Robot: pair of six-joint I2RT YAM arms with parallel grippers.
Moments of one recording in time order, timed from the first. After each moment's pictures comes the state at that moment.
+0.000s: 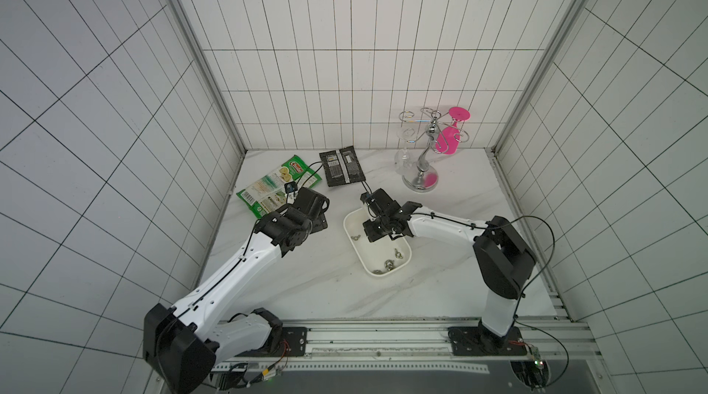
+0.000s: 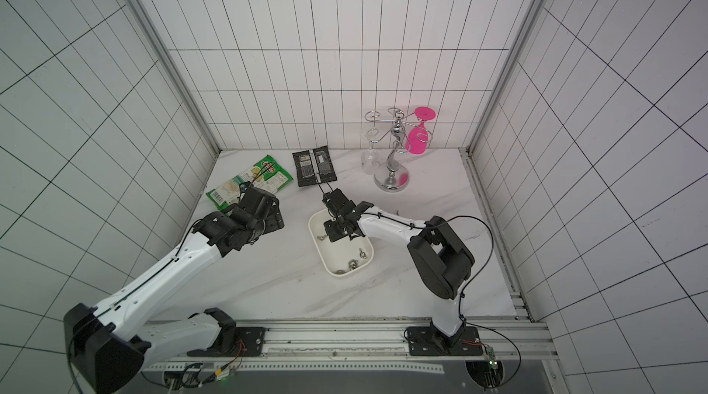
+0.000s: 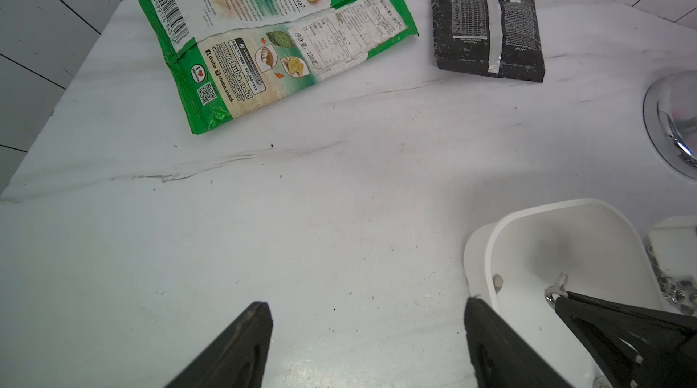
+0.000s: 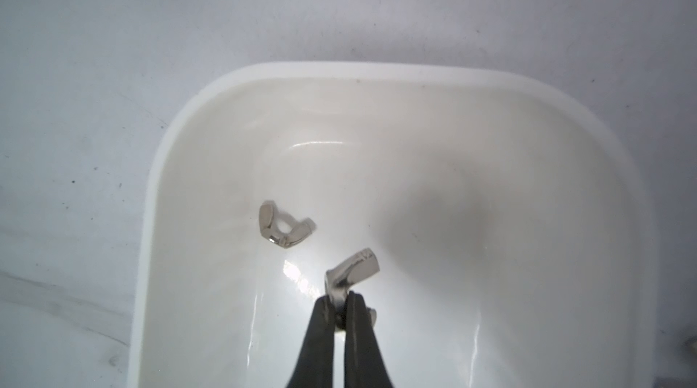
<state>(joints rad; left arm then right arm) -0.53 1.16 1.03 -0.85 -0.39 -0.75 0.91 1.82 1.27 -0.46 0.00 0.26</state>
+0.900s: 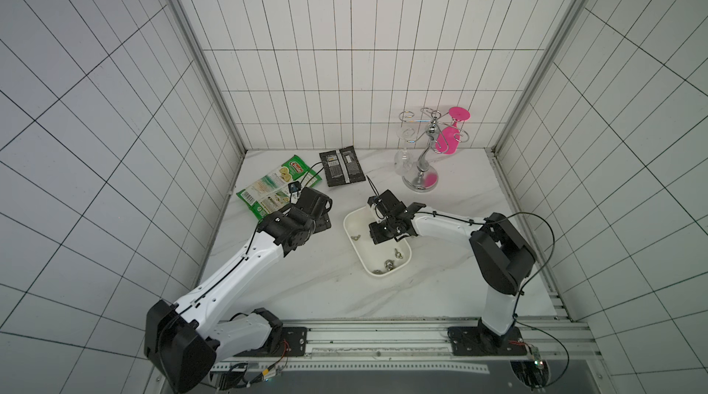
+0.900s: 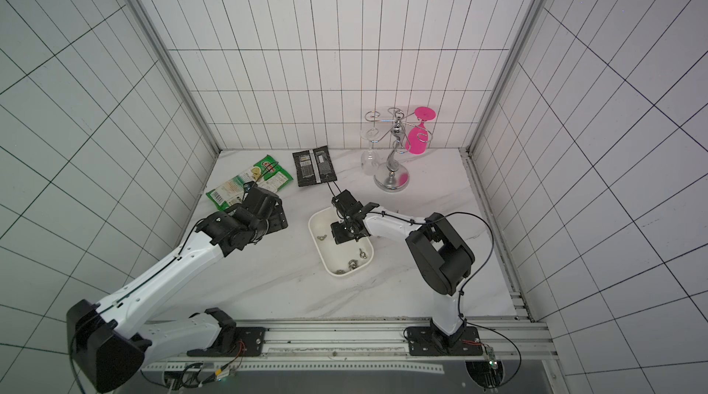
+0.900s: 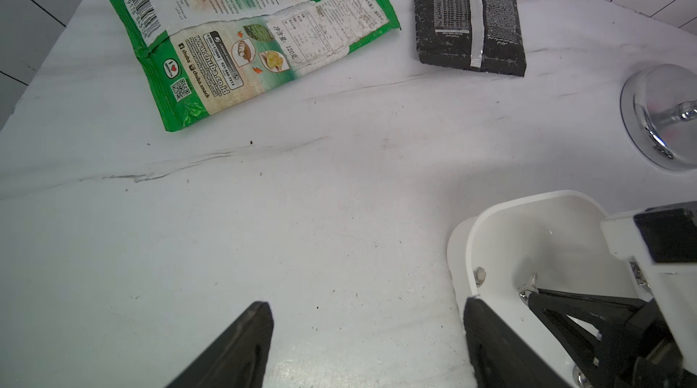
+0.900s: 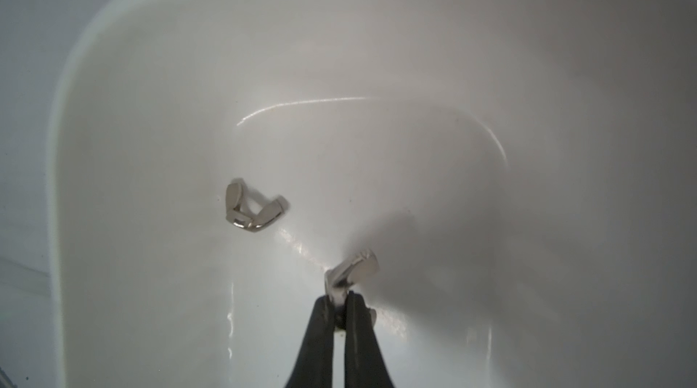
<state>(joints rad) -0.55 1.17 1.03 -0.83 -0.37 -0.76 0.84 1.87 1.20 -0.43 -0.14 0.32</state>
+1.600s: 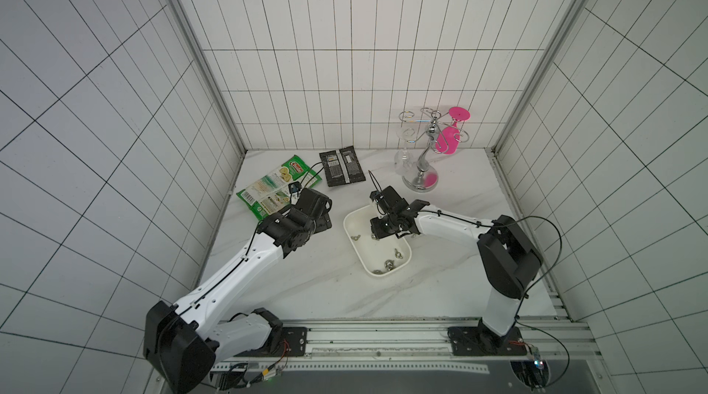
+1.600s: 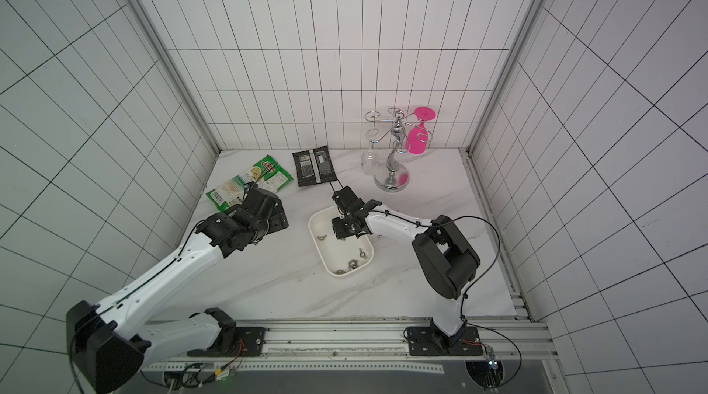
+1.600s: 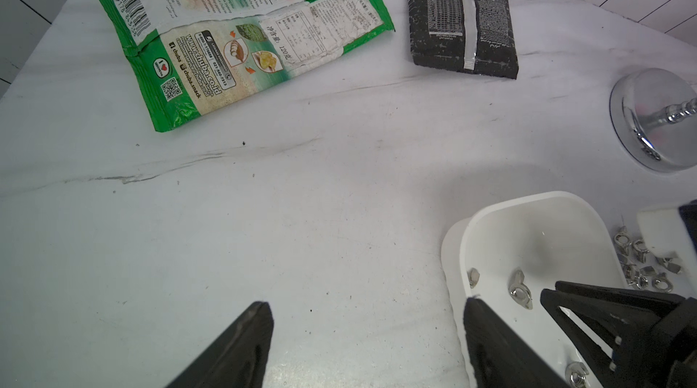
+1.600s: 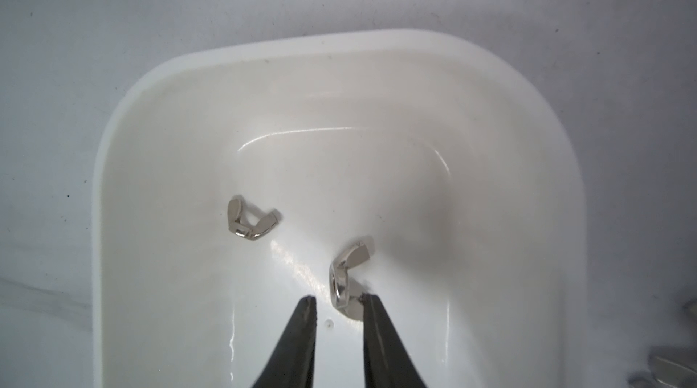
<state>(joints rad) -0.55 1.17 1.01 -0.80 -0.36 -0.76 0.84 1.84 1.23 -0.46 -0.08 0.32</state>
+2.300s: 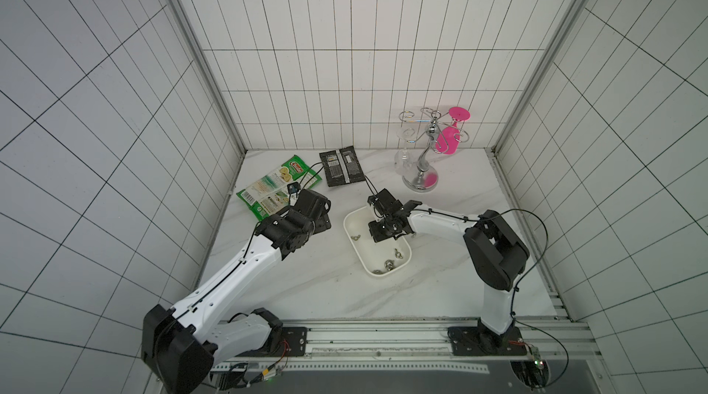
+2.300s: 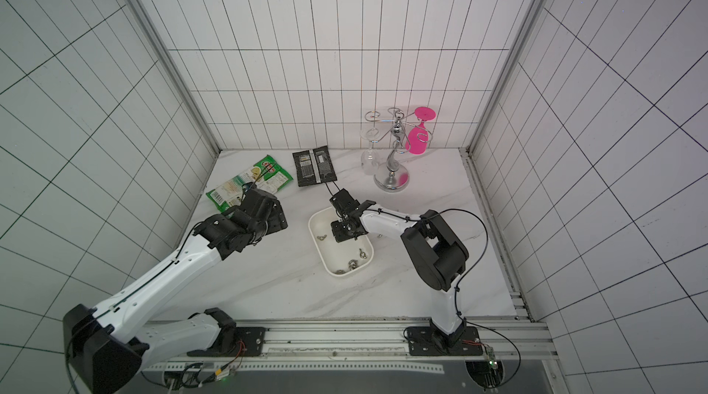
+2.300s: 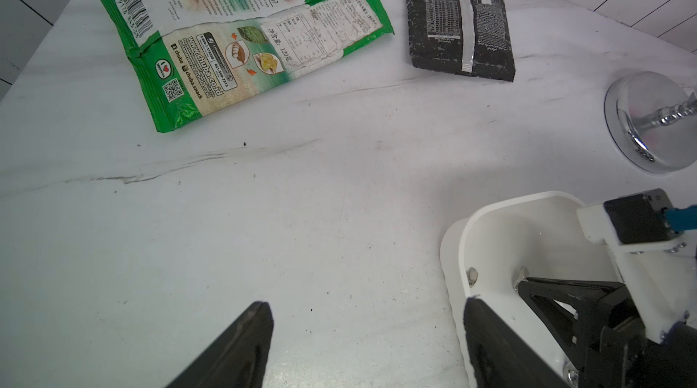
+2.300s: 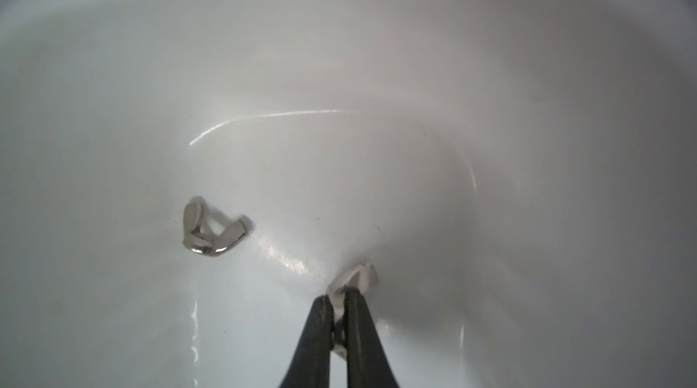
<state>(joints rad) -0.55 1.15 1.00 -0.79 -0.36 -0.76 0.84 1.89 1.25 -0.48 -0.08 0.31</state>
